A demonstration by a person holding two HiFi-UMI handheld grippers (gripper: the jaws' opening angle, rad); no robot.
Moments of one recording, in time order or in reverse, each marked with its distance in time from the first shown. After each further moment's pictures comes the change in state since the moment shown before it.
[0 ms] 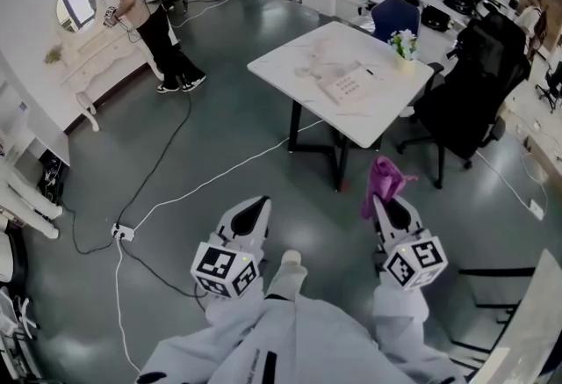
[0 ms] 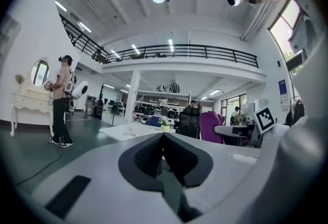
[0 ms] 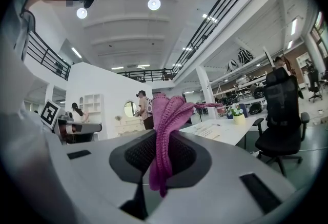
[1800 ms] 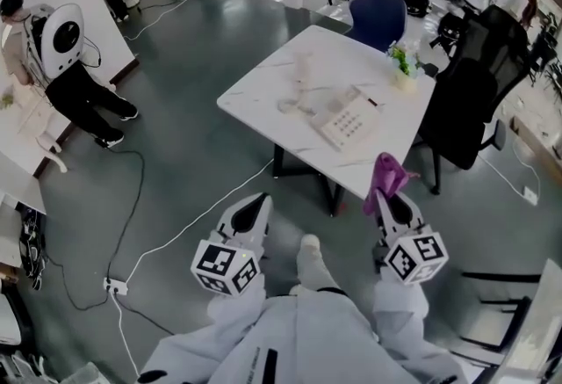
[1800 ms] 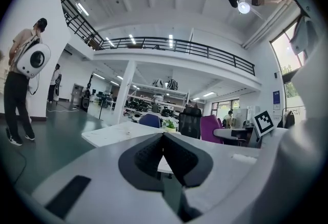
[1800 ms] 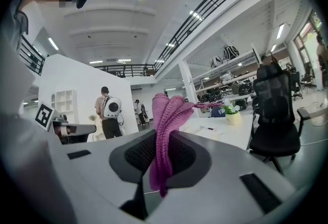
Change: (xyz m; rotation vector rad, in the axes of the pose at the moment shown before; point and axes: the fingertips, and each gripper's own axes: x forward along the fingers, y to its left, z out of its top) left arm 0.239 0.173 0.007 -0.066 0.039 -0.152; right arm 0.226 -0.127 -0.004 0.053 0.032 -0.218
